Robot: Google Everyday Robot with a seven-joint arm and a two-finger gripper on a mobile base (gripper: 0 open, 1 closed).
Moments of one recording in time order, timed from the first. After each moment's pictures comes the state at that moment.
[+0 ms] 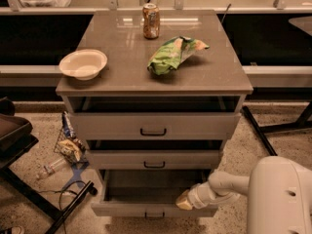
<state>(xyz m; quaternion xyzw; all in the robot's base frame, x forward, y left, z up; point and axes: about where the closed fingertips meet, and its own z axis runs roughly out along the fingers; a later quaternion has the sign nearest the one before) 0.500 -0.123 0.221 -0.51 0.80 0.25 0.21</state>
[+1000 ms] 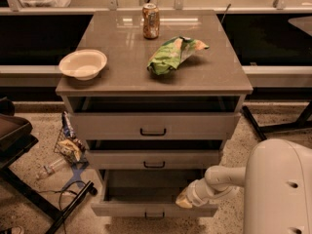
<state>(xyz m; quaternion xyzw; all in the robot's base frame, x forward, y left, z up) 0.489 -0.116 0.267 -0.53 0.80 0.22 0.18</state>
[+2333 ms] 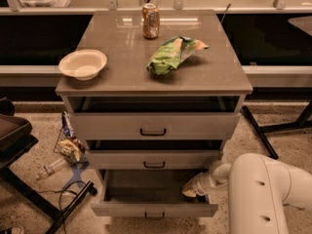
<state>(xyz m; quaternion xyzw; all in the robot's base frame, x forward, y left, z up) 0.566 -0.161 0.192 -0.50 0.82 0.21 0.20</state>
